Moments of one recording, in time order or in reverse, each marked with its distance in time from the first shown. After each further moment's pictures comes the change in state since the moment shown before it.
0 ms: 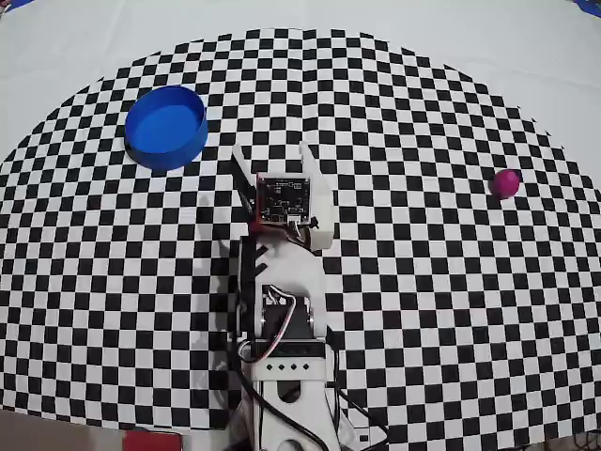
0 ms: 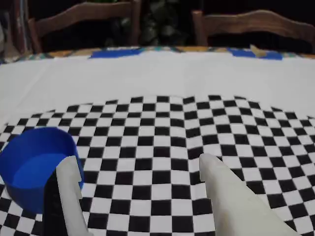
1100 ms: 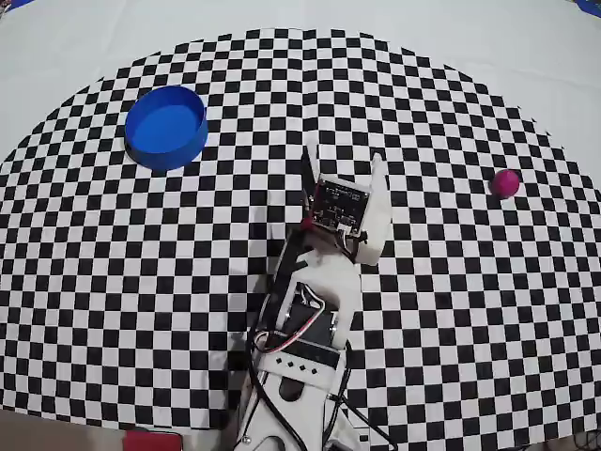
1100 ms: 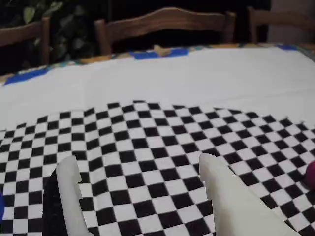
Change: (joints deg) arm 19.0 -1.6 0.0 -3.2 -0.2
